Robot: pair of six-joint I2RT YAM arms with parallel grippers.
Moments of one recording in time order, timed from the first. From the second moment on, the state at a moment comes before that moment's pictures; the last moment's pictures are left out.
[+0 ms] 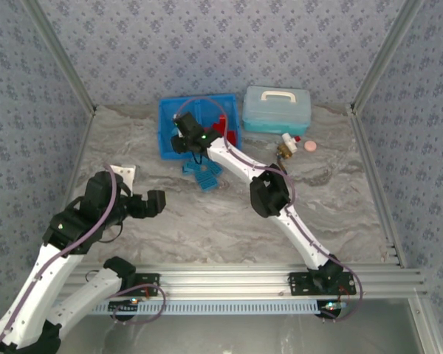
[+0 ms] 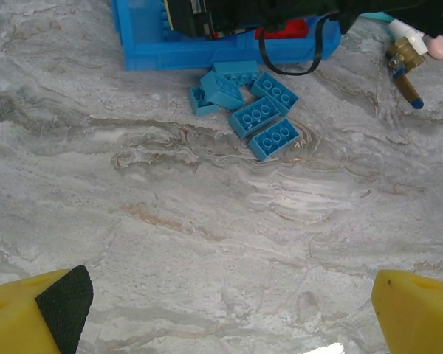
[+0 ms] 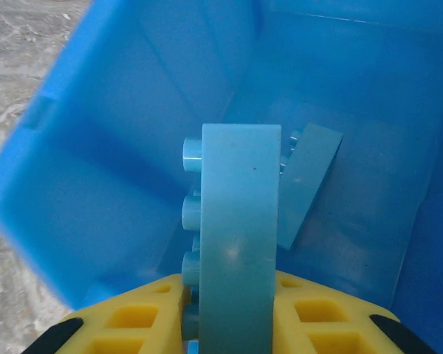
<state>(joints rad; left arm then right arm) -0.52 0.69 1.02 -1.05 -0.06 -0.40 0.76 2.66 2.55 -0.61 0.04 0.33</state>
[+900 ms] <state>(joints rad) -0.52 0.69 1.02 -1.02 -0.05 -0.39 0.86 1.97 1.82 -0.54 0.09 0.14</state>
